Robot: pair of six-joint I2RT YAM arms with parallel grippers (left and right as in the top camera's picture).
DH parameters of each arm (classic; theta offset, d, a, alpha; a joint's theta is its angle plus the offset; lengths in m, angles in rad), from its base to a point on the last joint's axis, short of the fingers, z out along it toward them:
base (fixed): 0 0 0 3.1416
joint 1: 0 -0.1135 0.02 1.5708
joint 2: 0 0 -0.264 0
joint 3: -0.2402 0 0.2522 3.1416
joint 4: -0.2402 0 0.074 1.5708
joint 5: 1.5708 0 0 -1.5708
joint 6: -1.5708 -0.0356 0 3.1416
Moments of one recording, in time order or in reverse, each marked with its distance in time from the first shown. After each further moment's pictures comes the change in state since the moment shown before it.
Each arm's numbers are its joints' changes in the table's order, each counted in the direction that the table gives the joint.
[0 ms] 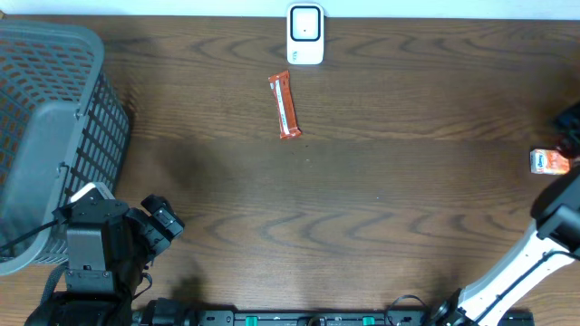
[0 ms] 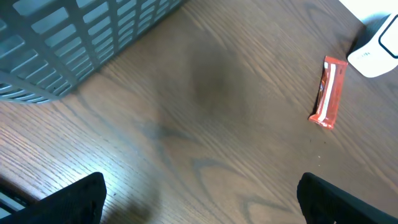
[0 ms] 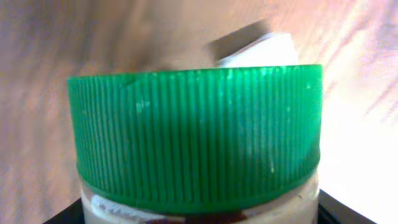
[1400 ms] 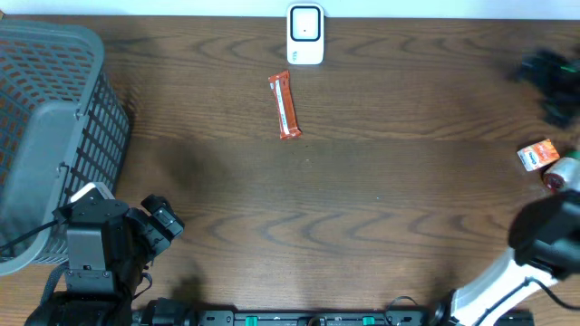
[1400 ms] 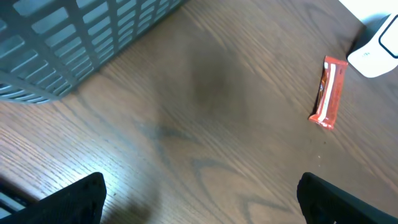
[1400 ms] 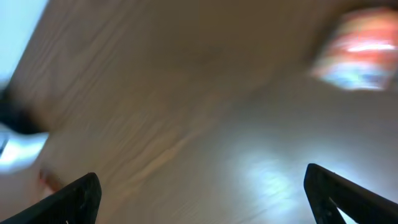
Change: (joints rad) left arm 0.000 0.000 0.000 0.000 0.000 0.000; right arm -0.288 -0.270 -0.011 -0.106 -0.488 0.053
